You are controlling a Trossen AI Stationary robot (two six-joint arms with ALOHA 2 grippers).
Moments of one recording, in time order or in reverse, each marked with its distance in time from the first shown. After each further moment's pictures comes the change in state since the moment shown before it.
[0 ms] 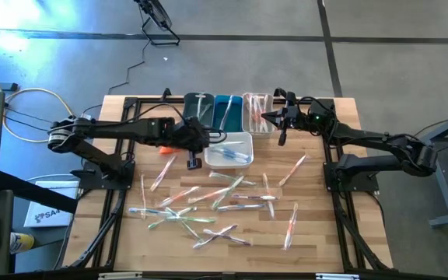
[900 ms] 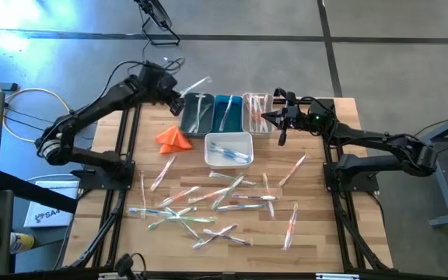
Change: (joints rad) left arm 0.711 -0.135 -0.062 0.071 0.231 -0.040; right arm 0.000 0.000 0.000 0.000 0.000 0.000
